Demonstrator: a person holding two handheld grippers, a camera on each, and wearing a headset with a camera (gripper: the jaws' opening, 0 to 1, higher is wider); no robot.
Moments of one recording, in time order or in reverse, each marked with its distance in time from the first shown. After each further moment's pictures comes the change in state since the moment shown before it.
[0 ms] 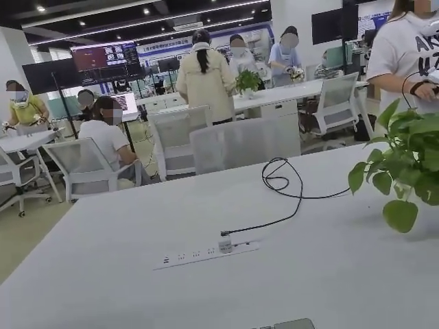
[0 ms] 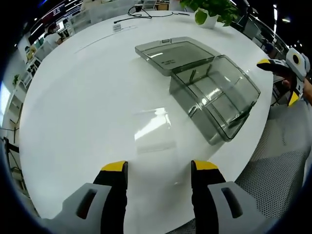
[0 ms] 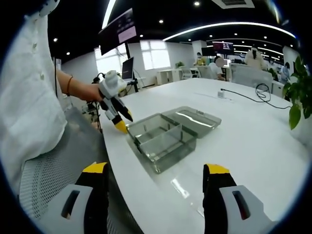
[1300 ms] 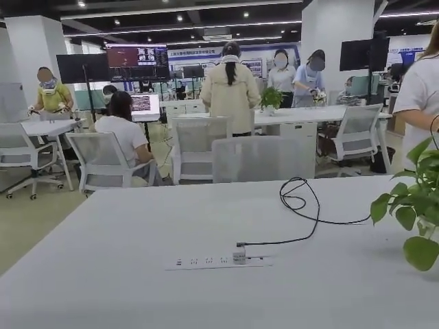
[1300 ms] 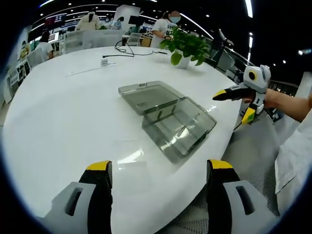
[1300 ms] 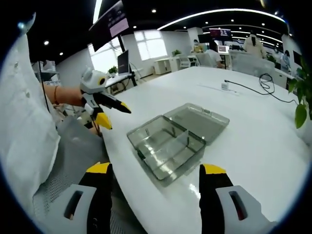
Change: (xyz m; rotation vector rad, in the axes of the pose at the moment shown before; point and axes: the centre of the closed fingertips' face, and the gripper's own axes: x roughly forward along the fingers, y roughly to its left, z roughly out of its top) left arm -0.049 -0.023 0.026 -0.054 -0.309 -0.257; right arm 0.024 0.010 0.024 0.065 0.107 0.018
